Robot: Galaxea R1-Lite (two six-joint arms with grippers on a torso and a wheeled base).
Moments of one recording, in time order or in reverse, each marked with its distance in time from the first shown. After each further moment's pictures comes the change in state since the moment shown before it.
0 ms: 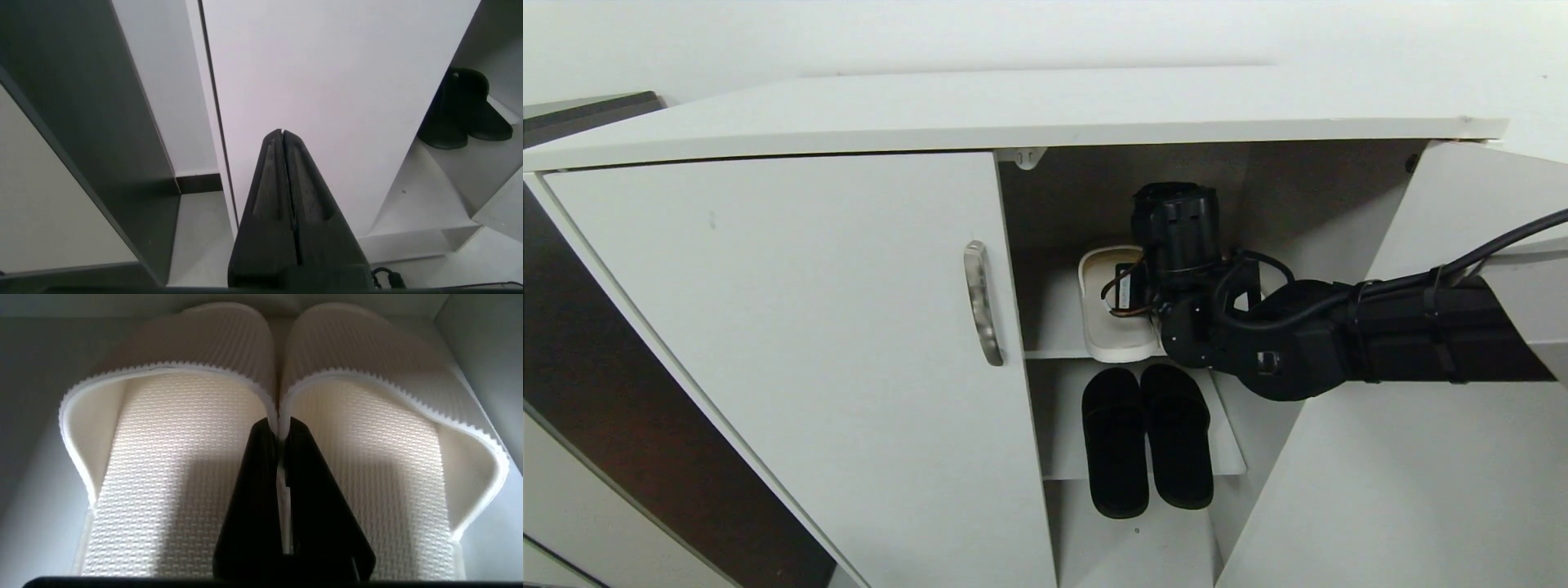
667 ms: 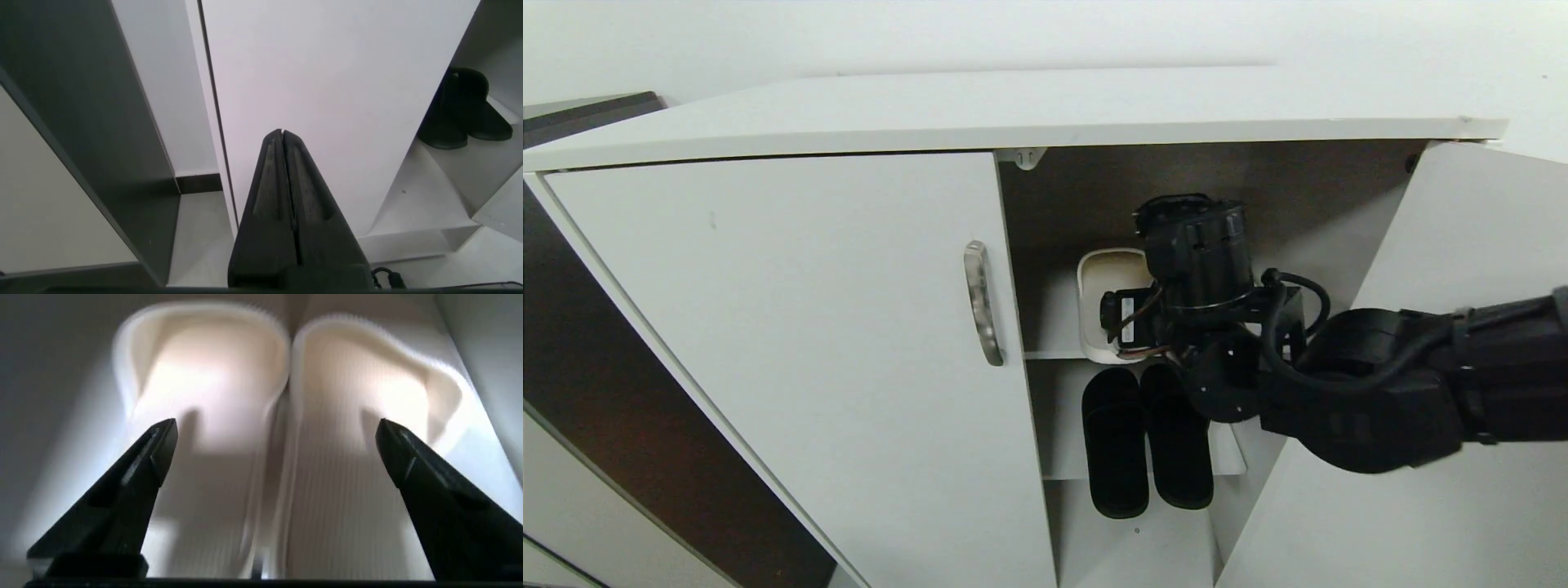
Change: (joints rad) left arm 0.000 0.000 0.000 0.000 0.000 0.000; right arm 0.107 -0.153 0.223 -0.030 -0.034 0.004
